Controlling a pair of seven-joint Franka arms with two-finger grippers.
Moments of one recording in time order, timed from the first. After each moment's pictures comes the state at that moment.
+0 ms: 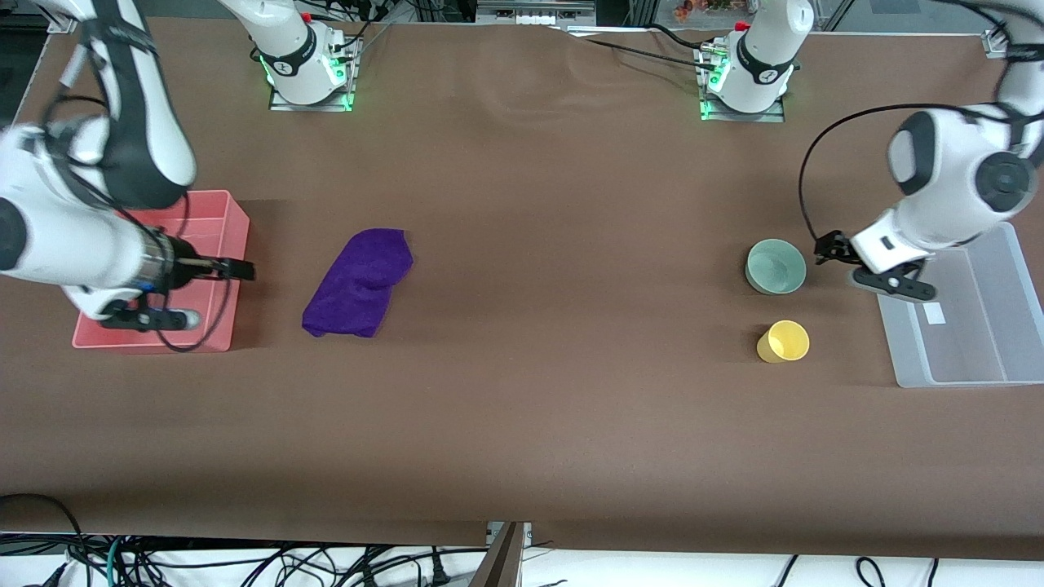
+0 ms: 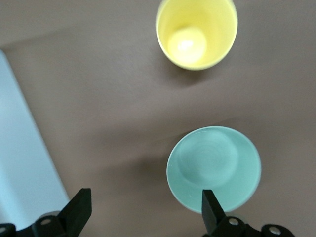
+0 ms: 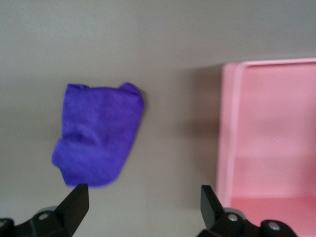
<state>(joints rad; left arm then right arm) 0.08 0.13 0.04 -2.32 0.05 2.42 0.36 -0.03 0.33 0.12 -1.74 0.03 1.86 0.09</state>
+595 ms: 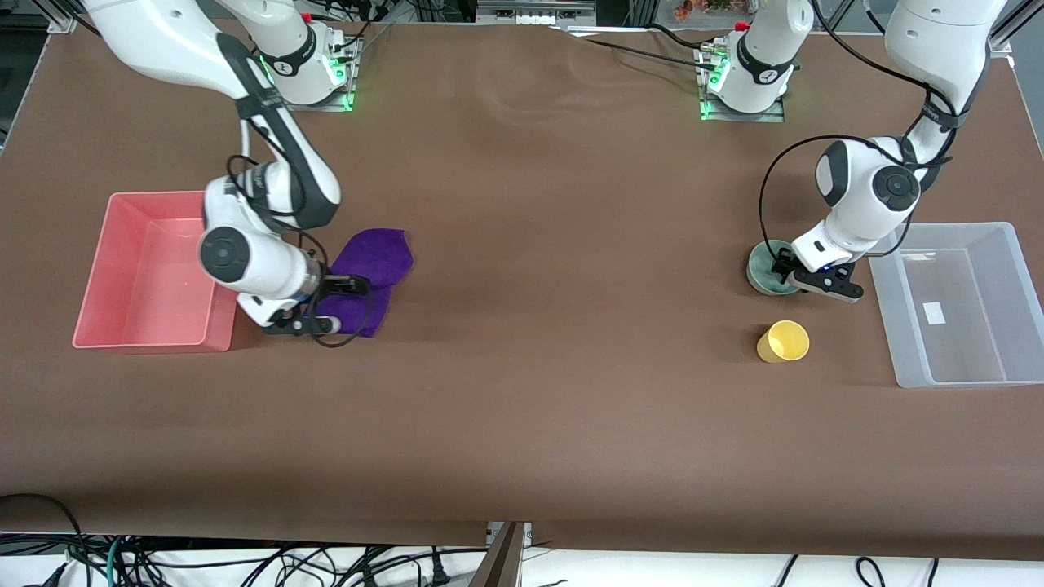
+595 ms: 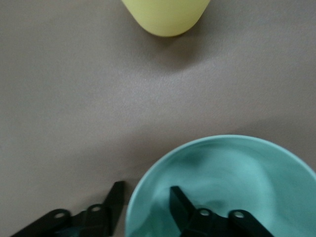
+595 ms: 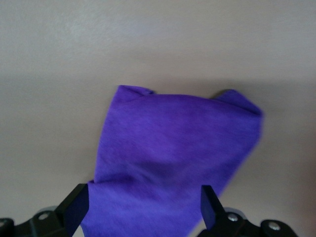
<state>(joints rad) 0.08 0.34 0.02 -2.46 0.05 2.88 0.38 0.13 0.49 0.17 -1.91 0.02 2.26 0.23</state>
